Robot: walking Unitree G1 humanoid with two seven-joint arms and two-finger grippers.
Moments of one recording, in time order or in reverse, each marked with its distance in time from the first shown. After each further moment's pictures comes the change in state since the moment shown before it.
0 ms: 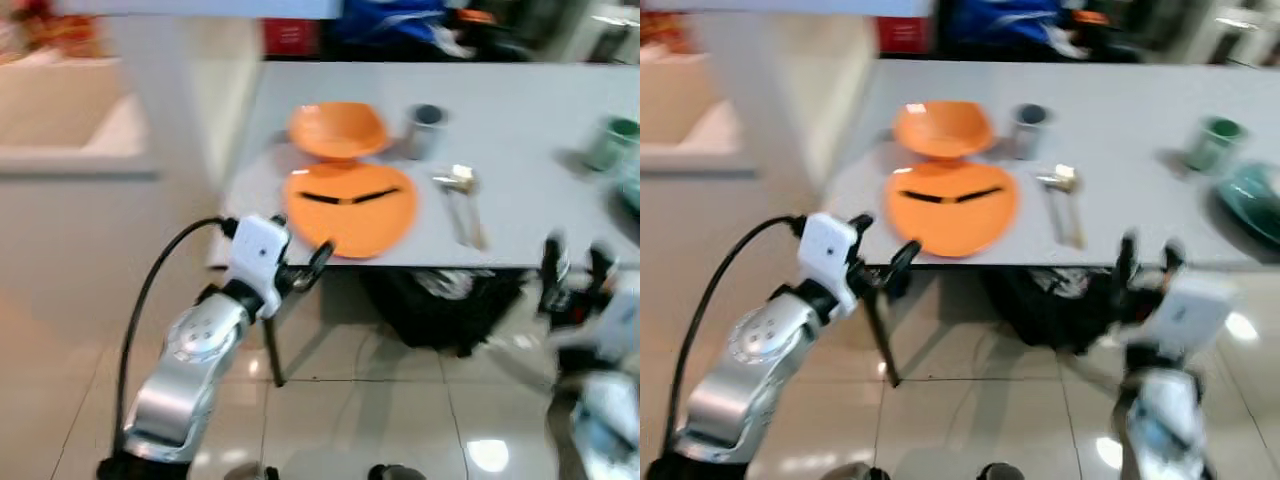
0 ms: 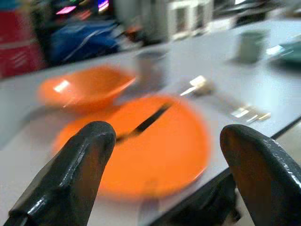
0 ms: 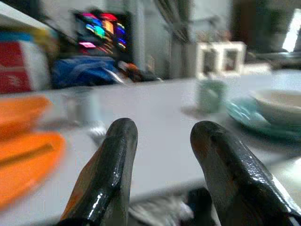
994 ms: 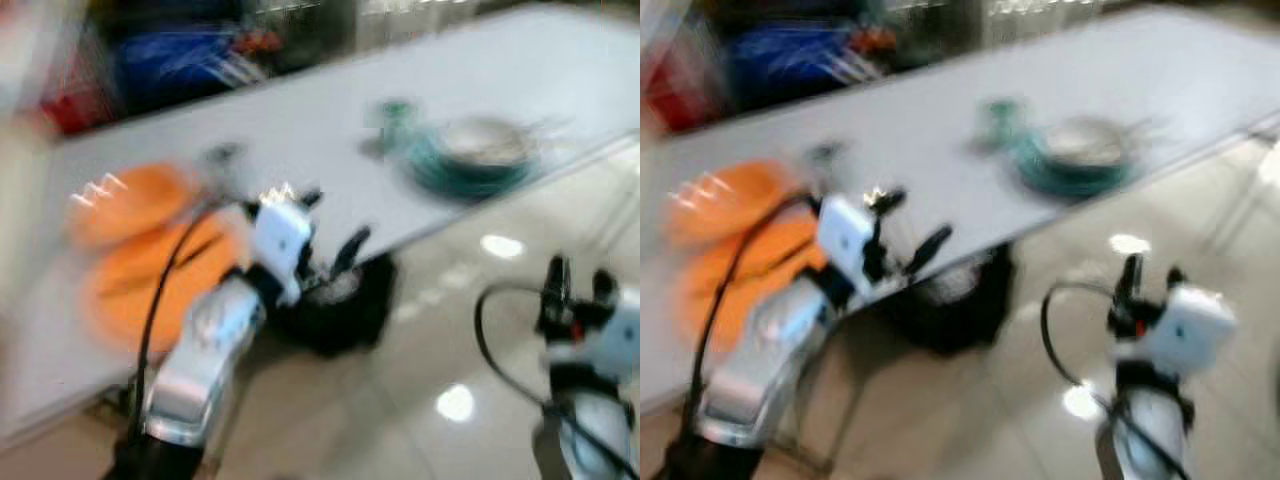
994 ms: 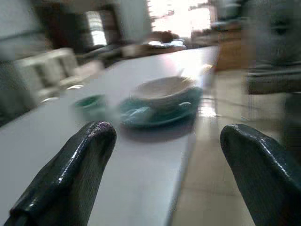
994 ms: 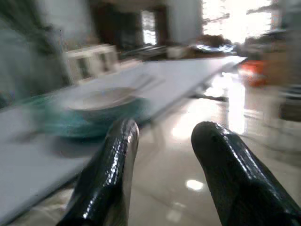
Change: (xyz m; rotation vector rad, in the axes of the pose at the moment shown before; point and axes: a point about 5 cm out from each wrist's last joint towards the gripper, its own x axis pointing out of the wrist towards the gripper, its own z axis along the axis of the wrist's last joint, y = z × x) left arm 0.012 -0.014 0.010 0.029 -0.124 -0.176; right arm -0.013 0.000 0.004 0.023 0.026 -0.135
